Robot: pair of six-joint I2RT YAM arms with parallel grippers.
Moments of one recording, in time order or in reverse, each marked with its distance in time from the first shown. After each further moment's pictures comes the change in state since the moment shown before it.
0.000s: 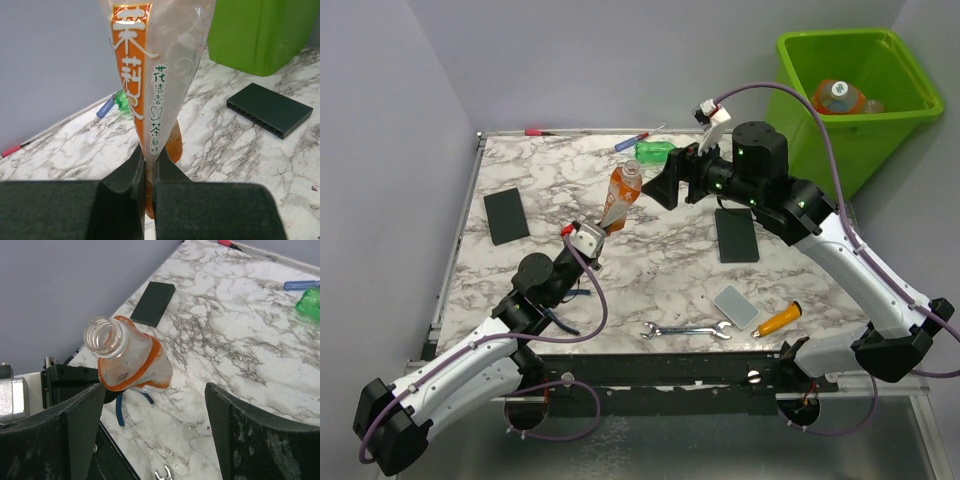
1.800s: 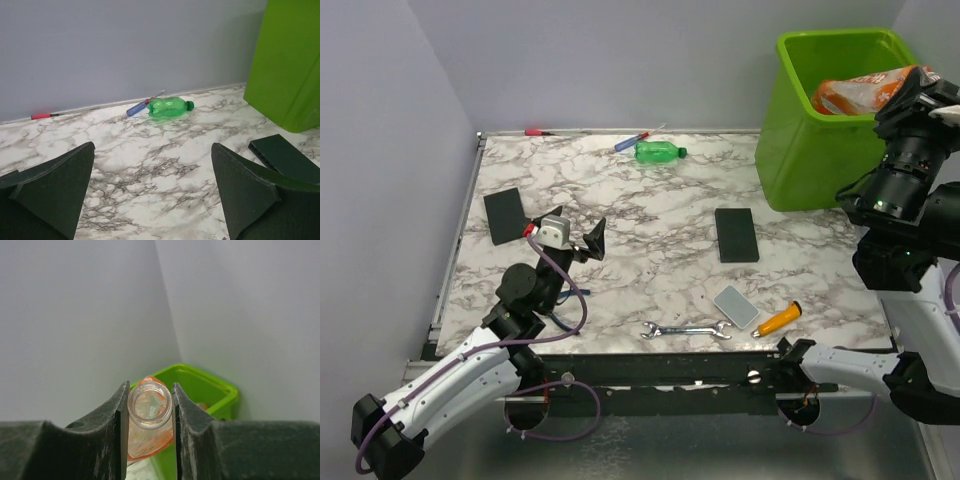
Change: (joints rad) left arm -0.005 -0.111 -0.017 0.028 -0.269 -0.165; right arm 0.040 -0.277 0.055 0.970 1.213 -1.016
